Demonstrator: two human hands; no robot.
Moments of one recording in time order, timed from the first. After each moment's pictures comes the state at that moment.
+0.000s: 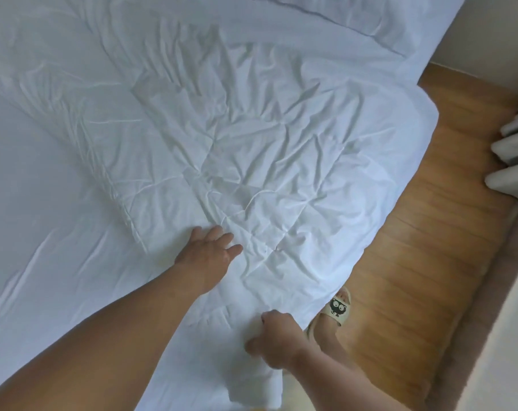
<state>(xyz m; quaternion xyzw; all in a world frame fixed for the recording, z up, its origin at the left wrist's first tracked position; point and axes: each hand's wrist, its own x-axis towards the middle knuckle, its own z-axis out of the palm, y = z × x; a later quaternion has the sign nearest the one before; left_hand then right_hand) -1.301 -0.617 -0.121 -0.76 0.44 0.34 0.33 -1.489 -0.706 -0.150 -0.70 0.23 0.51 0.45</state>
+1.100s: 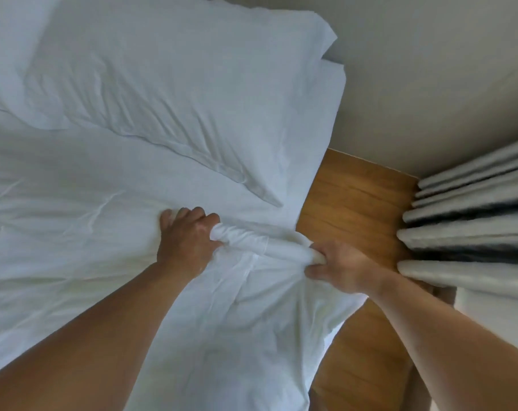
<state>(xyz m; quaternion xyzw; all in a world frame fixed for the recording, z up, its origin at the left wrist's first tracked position) -1.100 -1.031 -0.169 -0.92 0.38 0.11 0.02 -1.299 -1.273 -0.162 -0.82 0.26 0.33 0.40</state>
